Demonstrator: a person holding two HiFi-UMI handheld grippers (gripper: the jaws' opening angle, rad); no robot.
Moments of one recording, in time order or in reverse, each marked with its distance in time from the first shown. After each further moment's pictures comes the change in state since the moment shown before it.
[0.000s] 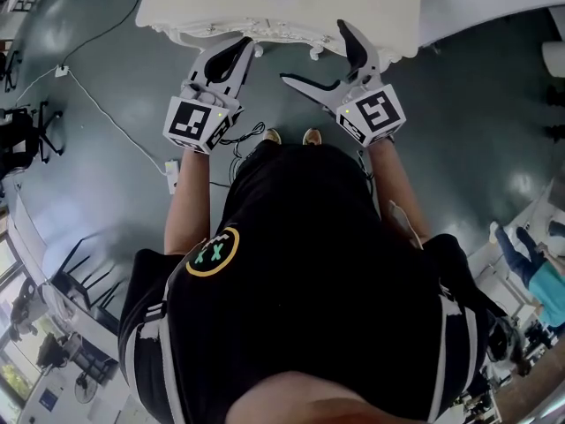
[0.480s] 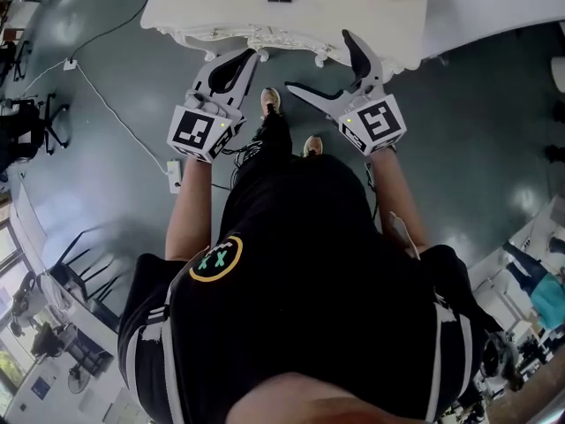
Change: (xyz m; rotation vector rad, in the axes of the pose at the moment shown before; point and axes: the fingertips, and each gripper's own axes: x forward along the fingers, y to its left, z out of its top) left arm 0.018 -0.009 -0.013 -0.006 0.041 0.021; right arm -0.008 -0.026 -0.018 0.024 0.018 0.009
